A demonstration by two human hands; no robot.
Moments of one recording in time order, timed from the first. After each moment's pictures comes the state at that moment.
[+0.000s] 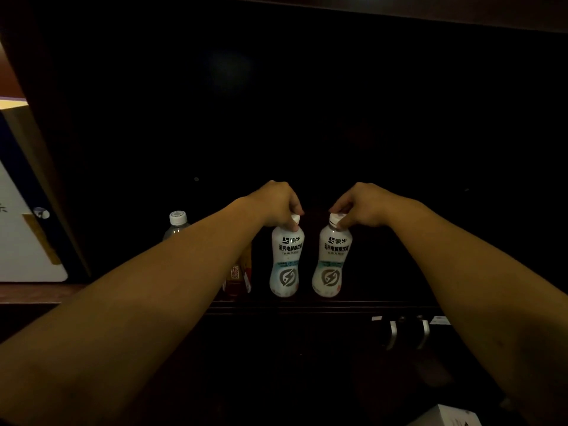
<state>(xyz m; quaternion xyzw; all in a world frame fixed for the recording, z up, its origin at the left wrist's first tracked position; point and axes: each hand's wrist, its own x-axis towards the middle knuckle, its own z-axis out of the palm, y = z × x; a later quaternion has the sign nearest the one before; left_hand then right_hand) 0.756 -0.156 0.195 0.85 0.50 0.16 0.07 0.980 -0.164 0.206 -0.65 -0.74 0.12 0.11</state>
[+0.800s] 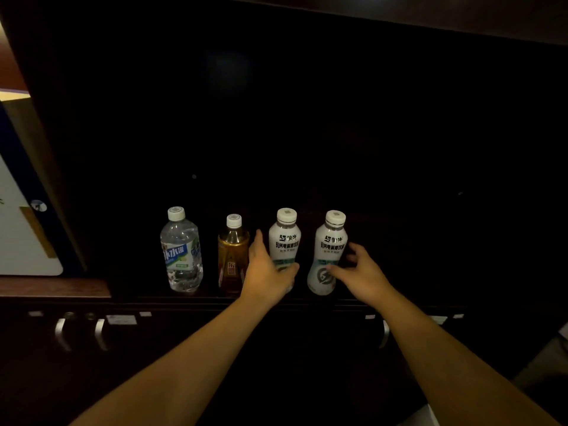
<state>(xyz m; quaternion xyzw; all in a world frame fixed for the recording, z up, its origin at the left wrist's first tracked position) 0.763 -0.216 0.053 0.62 0.56 0.46 0.31 0.986 -0.221 0.060 -0.66 -0.56 0.32 0.39</state>
